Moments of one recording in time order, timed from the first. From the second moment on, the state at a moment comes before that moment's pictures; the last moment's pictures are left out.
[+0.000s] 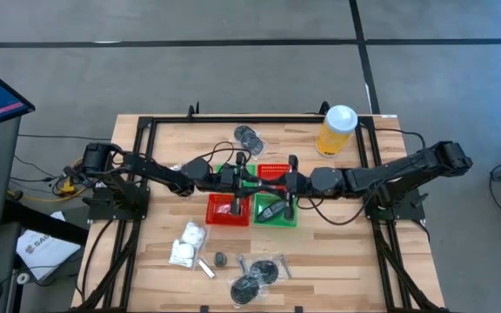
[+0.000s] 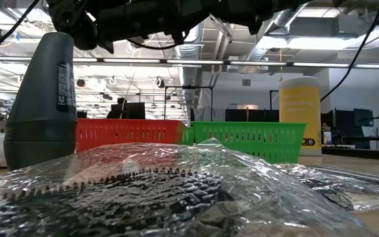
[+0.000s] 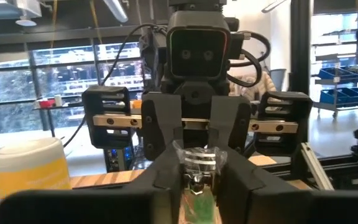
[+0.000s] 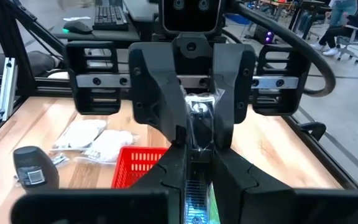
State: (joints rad) left arm -0.01 1.67 0.74 1.14 0.10 0.08; right arm 0.18 1.33 0.83 0.27 0.31 -0.03
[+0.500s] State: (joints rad) left arm 0.00 1.67 0.74 1.13 0.11 0.10; right arm 0.18 1.33 0.83 0.26 0.31 -0.05
